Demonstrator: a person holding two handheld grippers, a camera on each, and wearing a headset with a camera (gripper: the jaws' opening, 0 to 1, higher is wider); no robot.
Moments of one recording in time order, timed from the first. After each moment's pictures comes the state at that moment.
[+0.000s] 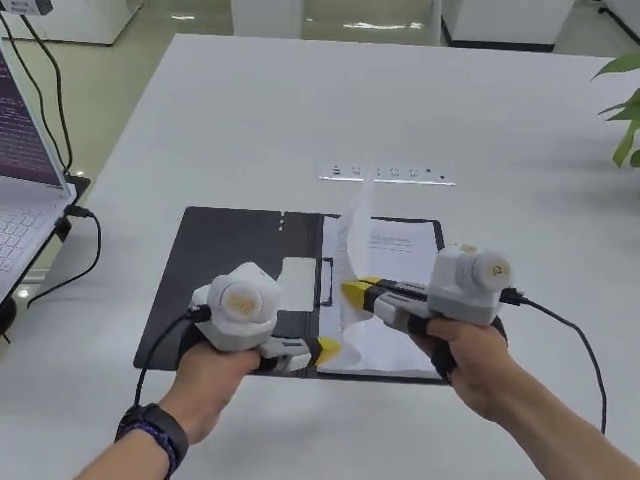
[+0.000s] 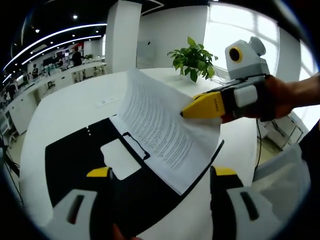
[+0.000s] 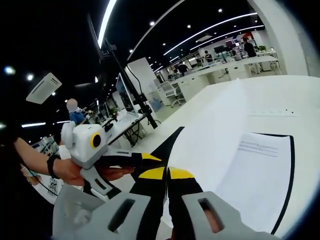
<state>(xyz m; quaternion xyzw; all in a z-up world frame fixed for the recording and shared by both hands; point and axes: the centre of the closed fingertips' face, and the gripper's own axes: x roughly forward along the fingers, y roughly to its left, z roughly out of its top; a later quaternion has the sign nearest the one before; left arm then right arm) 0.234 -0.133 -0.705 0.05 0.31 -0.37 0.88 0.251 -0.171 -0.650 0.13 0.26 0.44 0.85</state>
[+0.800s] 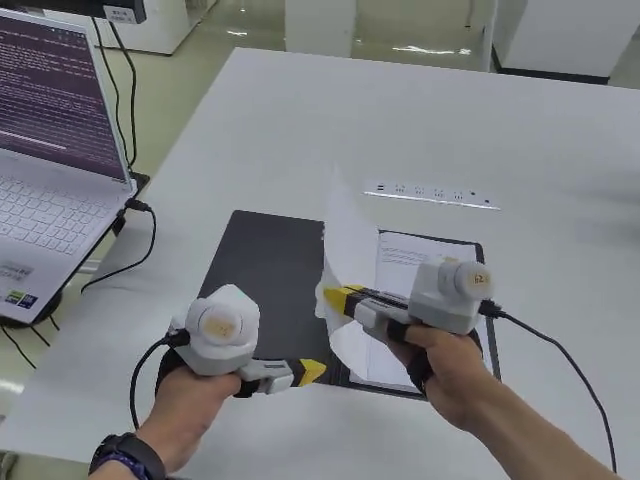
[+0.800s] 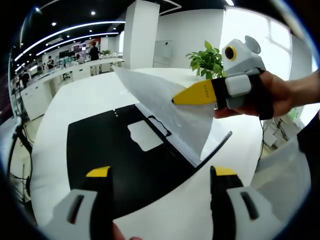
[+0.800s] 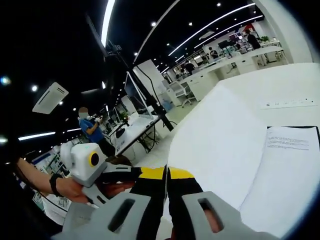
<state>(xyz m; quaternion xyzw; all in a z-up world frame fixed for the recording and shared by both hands) 0.207 -0.061 -0.710 0.03 0.32 -0.31 0.90 0.247 -0.095 -0.648 0.18 0.27 0.47 0.82</state>
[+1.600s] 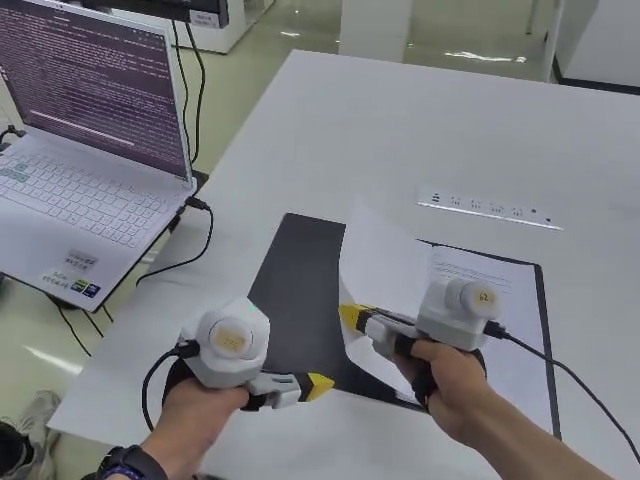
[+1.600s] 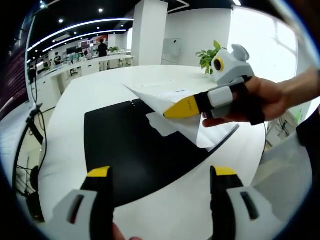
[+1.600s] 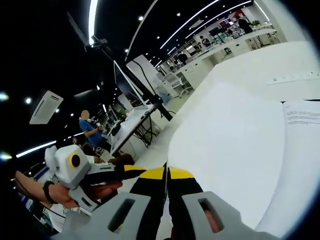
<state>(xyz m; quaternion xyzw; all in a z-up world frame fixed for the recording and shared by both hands) 0.195 -0.010 -0.717 0.03 0.33 -0.28 0.90 0.254 -0.045 -0.690 0.21 0.32 0.46 0.80</state>
